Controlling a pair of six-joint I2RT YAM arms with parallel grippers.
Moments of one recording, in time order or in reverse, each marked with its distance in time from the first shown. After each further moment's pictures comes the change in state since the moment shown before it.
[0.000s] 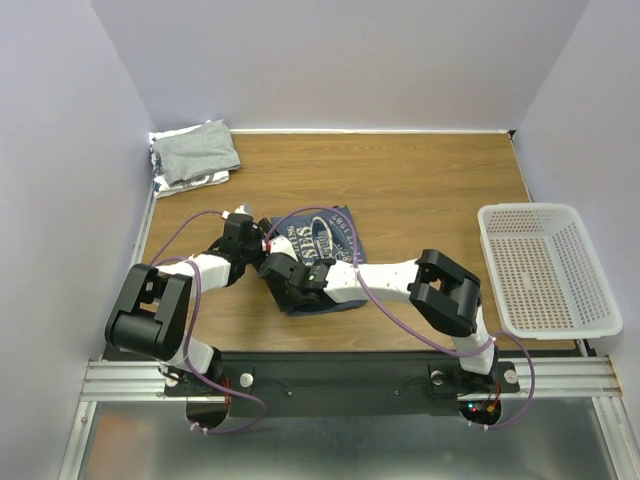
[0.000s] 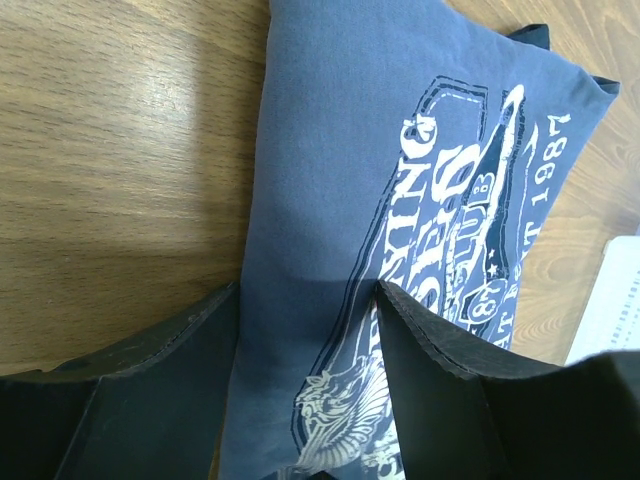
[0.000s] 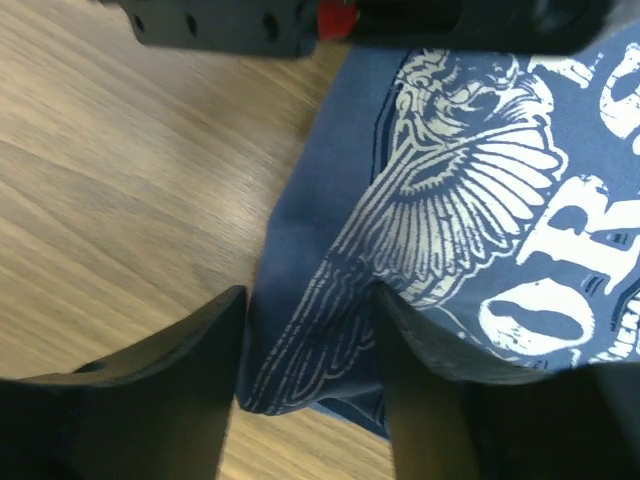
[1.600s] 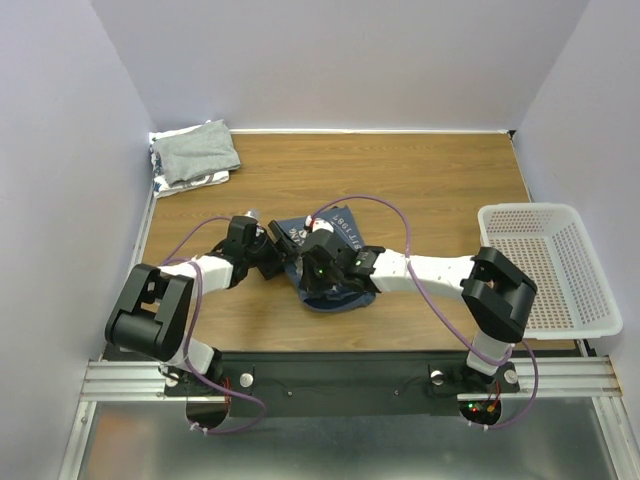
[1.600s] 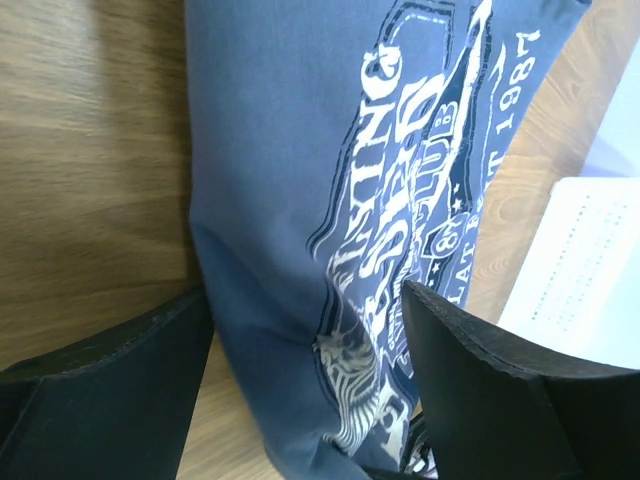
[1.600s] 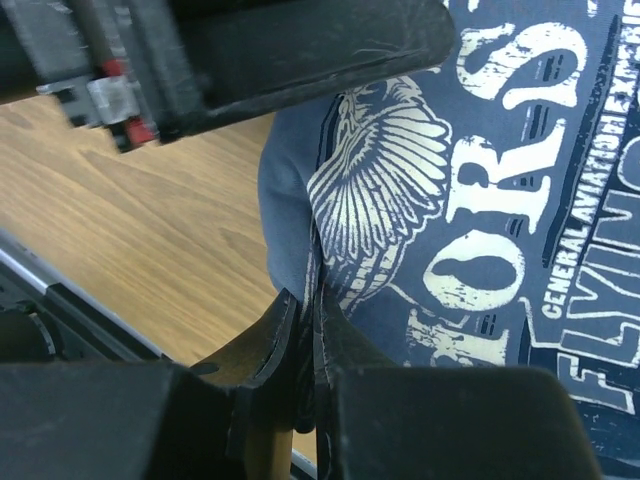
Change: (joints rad) left arm -0.032 -0.009 -0.008 -0.018 0.136 -0.101; right arm -0.148 -0.277 -0.292 0.177 -0.227 0.179
